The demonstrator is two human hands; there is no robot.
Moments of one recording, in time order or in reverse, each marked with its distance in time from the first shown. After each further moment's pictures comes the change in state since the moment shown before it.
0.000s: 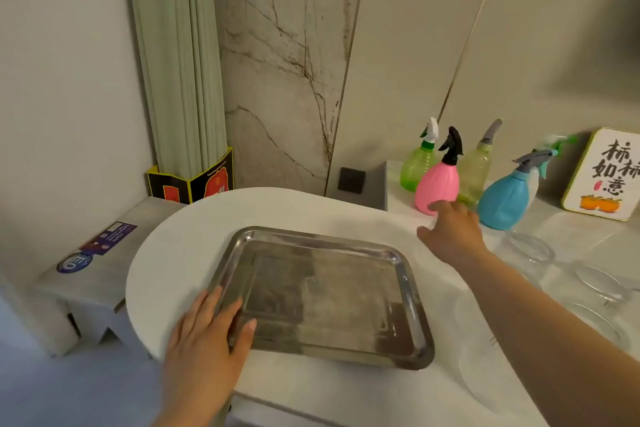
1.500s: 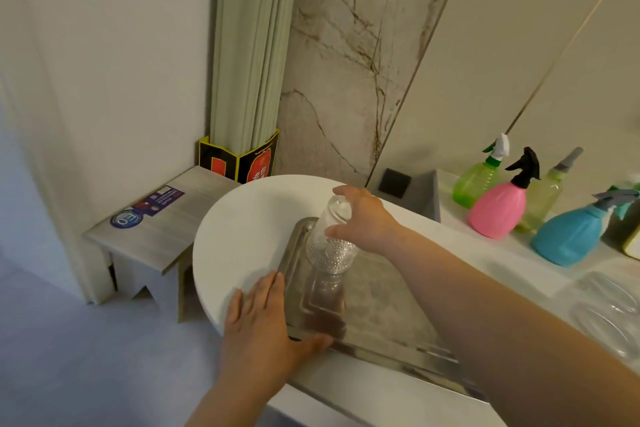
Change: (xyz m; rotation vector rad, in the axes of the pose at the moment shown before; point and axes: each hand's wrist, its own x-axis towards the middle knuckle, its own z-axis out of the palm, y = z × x) left_hand 0.017 -0.030 0.007 -0.068 0.017 0.039; right_hand -0.028 -0.176 0.071 0.131 -0.330 -0.501
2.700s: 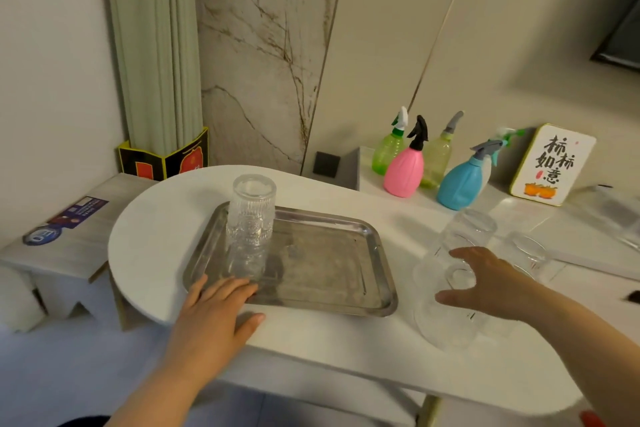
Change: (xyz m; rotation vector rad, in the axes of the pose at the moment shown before) left_hand -0.041 0.038 -0.005 0.181 0.004 0.477; right_hand -0.221 0.151 -0.097 -0.217 -0.071 0.573
